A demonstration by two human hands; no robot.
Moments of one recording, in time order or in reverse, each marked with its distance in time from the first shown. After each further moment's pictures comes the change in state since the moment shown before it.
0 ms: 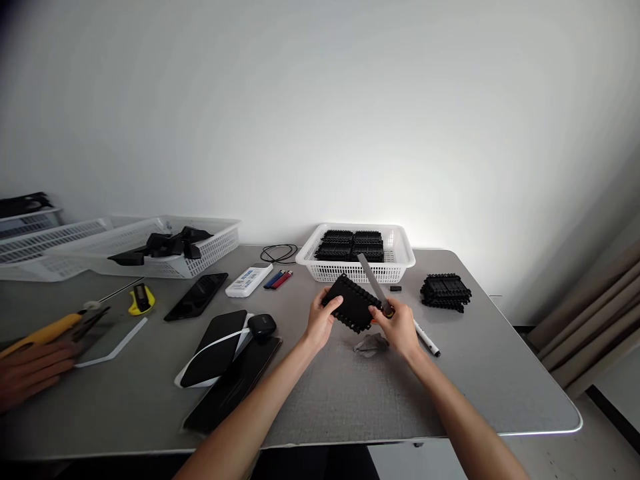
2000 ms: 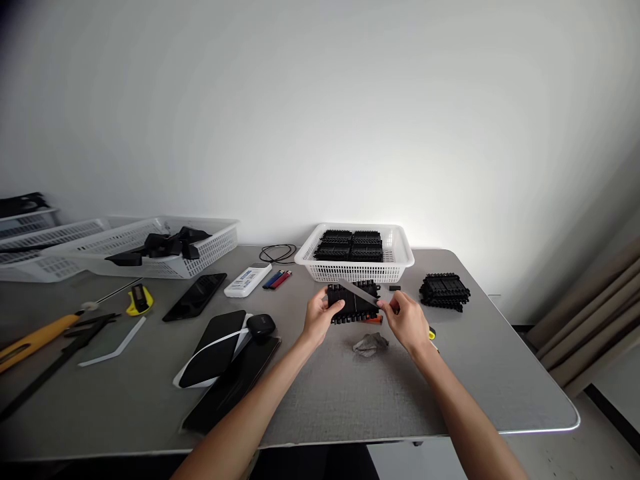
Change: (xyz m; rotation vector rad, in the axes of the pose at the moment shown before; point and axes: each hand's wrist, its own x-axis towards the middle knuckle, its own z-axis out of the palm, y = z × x) left_hand 0.004 -0.001 -0.004 0.061 -0.045 -0.023; right_hand 0.002 0.001 -0.021 -0.310 0.080 -0.060
